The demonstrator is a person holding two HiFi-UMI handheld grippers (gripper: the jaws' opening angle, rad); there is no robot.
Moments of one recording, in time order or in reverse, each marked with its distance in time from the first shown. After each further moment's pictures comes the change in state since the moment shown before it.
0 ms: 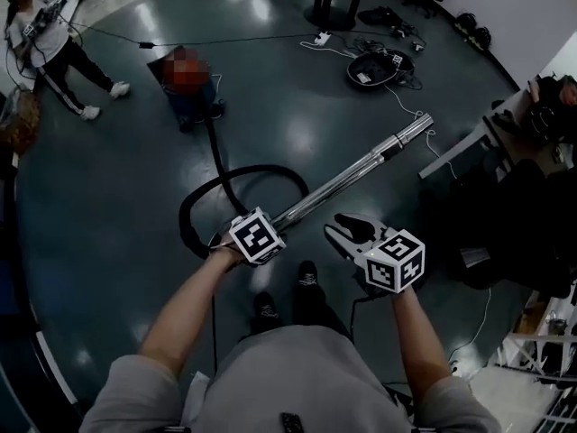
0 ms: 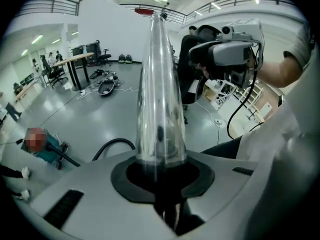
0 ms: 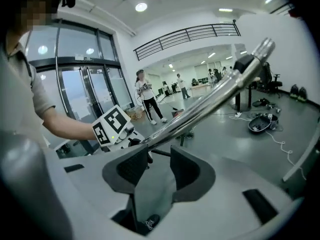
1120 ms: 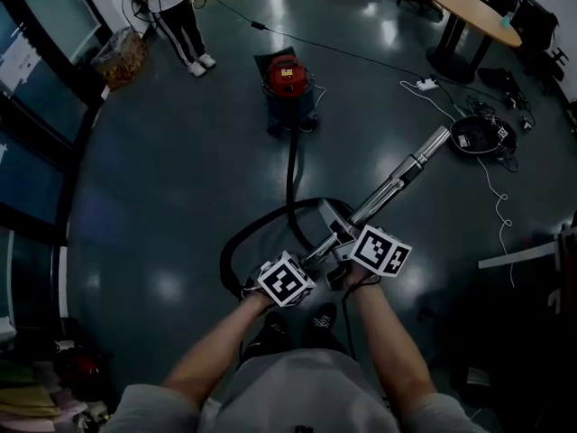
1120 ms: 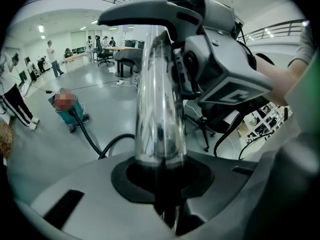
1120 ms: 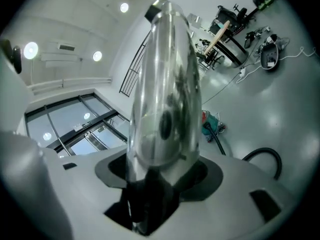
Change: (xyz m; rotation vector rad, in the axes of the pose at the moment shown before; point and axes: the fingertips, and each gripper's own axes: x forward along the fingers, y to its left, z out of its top) left arm 0.029 0.058 0.039 -0.470 -0.106 0.232; right arm 0.171 -0.084 0.109 0.619 -0.213 0.325
